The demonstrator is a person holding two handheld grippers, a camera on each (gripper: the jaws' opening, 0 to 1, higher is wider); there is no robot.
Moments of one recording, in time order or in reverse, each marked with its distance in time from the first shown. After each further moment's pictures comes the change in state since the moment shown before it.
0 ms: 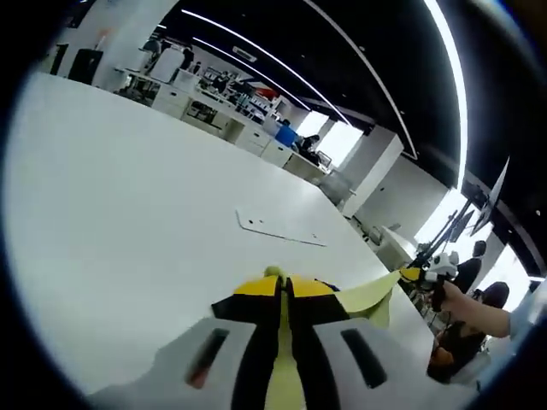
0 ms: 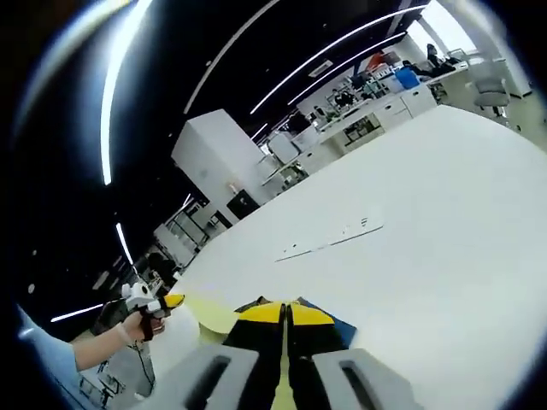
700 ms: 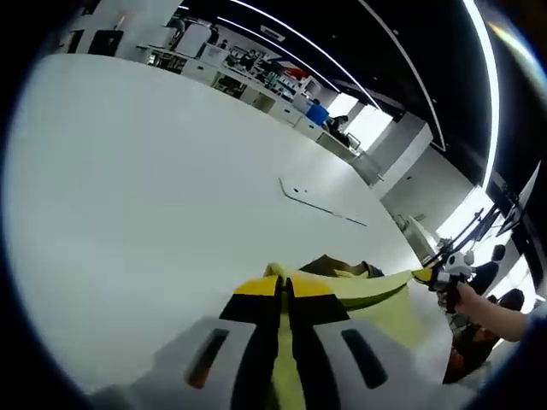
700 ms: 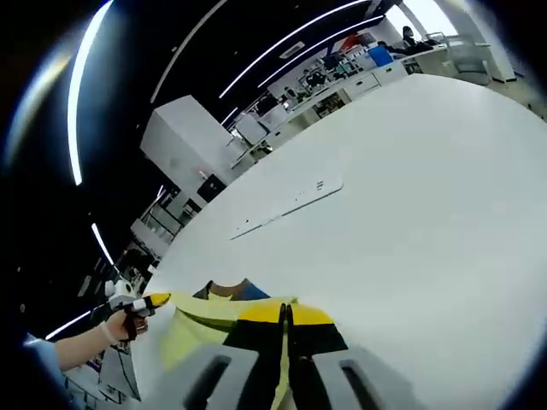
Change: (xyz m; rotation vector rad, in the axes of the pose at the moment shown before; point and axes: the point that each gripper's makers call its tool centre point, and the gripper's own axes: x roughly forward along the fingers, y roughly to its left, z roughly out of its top) left arm 0.039 0.052 -0.048 -0.050 0.111 0.129; right arm 0.032 -0.068 -0.045 0.065 0.096 -0.128
